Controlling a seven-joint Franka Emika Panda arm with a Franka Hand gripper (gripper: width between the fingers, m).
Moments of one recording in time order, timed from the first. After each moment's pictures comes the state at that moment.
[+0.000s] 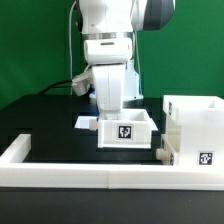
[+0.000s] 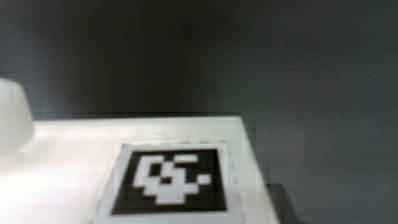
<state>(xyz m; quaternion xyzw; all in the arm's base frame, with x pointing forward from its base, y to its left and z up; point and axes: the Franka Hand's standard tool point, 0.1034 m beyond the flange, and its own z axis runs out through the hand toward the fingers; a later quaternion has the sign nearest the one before) 0.542 -0.041 0.059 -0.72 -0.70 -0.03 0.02</state>
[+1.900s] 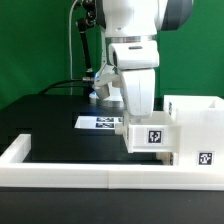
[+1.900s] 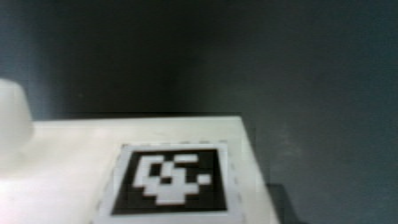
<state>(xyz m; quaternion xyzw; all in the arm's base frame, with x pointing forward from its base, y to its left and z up) 0.541 -0.005 0.054 -0.70 -0.71 -0.03 0.04</state>
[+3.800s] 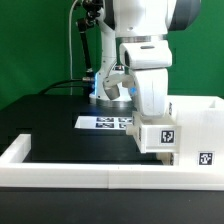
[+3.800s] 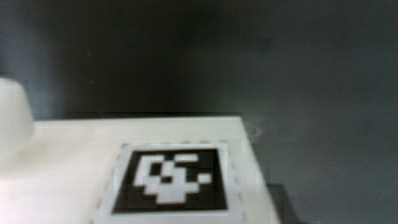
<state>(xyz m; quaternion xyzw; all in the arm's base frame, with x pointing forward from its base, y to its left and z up) 0.546 0.015 0.055 -0.69 -0.72 -0.03 0.03</state>
